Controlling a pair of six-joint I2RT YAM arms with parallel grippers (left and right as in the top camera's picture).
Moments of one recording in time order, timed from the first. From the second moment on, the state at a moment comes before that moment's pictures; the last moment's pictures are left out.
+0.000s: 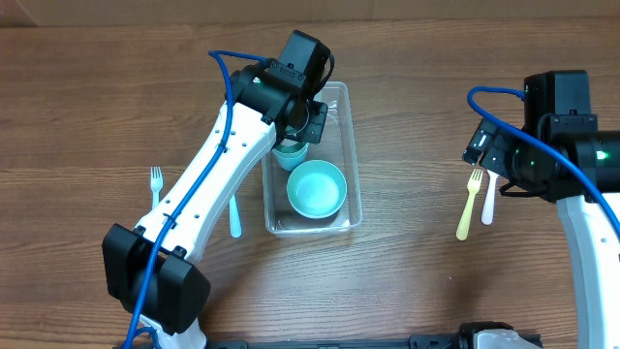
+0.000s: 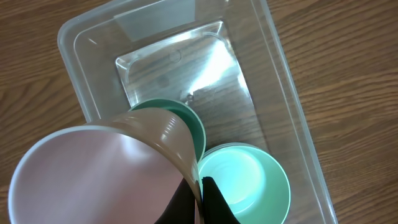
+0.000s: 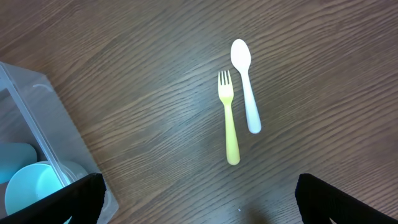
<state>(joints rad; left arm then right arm) -0.51 1.87 1.82 -1.11 -0.04 -0.24 0.02 1.34 1.55 -1.39 0.13 0.49</state>
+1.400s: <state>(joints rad) -0.52 1.87 1.82 -1.10 -0.06 -0.26 0.02 1.34 1.55 -1.39 0.13 0.49</state>
